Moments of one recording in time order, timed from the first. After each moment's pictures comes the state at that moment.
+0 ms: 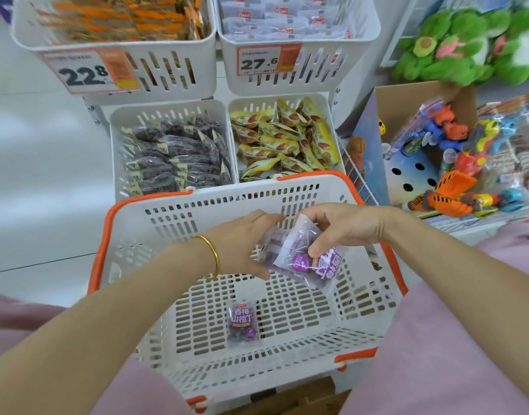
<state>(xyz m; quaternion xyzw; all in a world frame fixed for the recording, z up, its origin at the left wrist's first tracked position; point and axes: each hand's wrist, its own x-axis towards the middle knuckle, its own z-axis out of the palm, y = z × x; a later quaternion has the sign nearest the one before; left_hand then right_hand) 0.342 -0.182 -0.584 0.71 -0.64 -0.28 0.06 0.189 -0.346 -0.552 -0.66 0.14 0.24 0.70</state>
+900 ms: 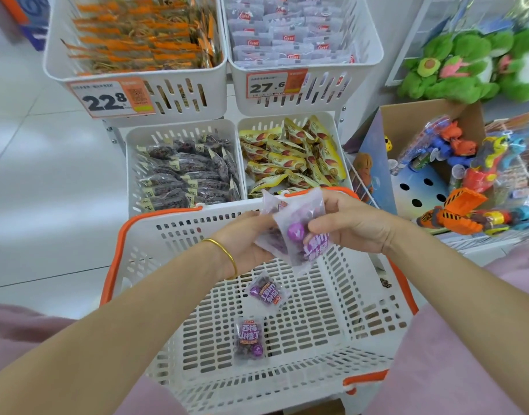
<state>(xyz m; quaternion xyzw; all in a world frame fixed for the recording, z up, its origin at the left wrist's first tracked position) 0.327 -0.197 -0.545 0.48 -0.10 -0.65 0.58 0.202 -0.344 -0.541 -0.58 0.12 0.07 0.80</state>
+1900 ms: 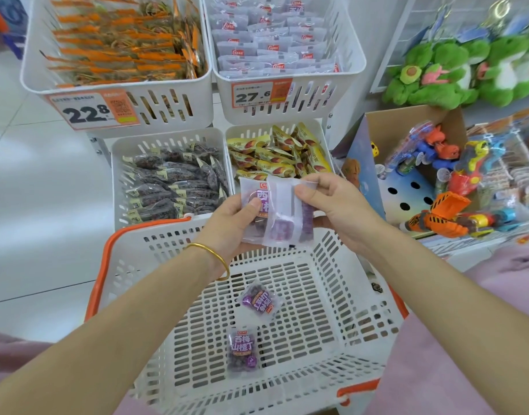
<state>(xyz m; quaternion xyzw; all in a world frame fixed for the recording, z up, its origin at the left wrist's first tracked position) 0.338 -0.208 -0.549 0.61 -0.18 -0.47 0.62 0.217 -0.333 -0.526 -0.65 0.33 -0.17 0.66</state>
